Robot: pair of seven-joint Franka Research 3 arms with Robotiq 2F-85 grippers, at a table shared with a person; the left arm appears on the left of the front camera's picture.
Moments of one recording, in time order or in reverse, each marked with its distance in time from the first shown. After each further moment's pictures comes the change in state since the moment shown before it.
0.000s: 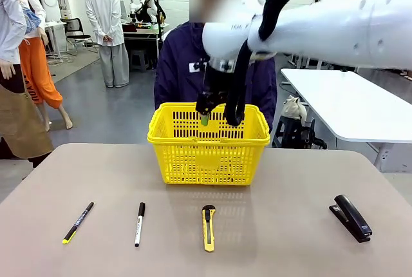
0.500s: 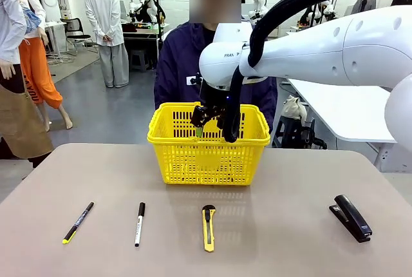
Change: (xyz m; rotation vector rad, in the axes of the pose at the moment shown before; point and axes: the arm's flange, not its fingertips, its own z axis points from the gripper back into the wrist) left arm 0.000 0.000 0.000 0.000 0.000 -0.001; right arm 0.037 -0.019 -0.081 -0.008 -0.088 0.016
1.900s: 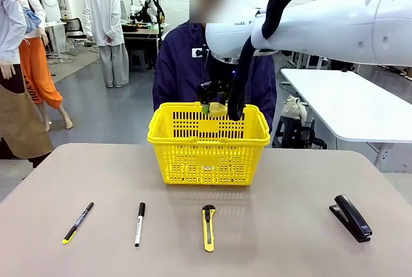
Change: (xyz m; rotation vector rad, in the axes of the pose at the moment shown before) left arm 0.000 0.000 0.000 0.000 0.000 0.000; right arm -0.002 0.004 0.071 -0.036 -0.069 -0.050
